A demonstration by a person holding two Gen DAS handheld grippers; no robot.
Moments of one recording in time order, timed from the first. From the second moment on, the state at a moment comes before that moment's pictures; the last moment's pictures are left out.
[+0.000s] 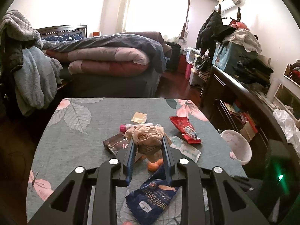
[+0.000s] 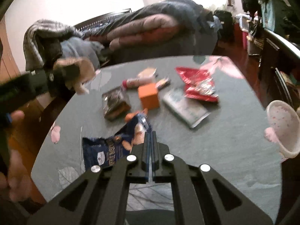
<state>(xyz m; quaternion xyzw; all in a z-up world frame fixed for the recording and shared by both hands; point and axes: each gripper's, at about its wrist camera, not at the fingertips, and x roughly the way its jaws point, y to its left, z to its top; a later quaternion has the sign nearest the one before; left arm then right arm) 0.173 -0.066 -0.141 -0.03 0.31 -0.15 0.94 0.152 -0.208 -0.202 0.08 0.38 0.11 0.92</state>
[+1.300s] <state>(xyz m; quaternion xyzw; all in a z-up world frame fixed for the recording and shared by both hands) 0.171 -0.199 -0.118 0.02 0.28 -0.29 0.92 0.107 -0.363 -0.165 0.20 0.30 0.03 0.93</state>
